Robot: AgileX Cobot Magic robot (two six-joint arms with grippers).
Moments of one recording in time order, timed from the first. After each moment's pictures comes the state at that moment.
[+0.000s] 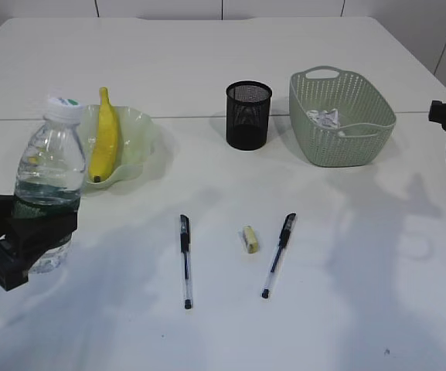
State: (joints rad) left arm 0.01 1.59 -0.27 0.78 -1.09 -0.36; right arm 0.19 1.67 -0.75 0.99 -0.87 -0.73
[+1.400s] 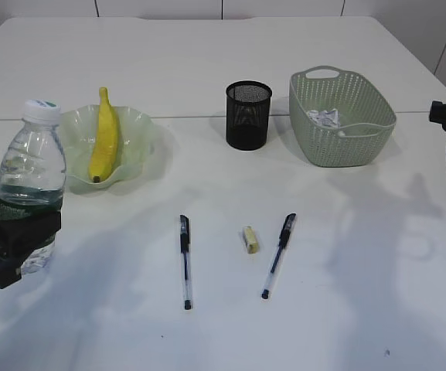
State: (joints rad) left arm 0.01 1.59 -0.22 0.64 -1.09 -0.29; right arm 0.19 1.67 -0.75 0.99 -0.87 -0.74
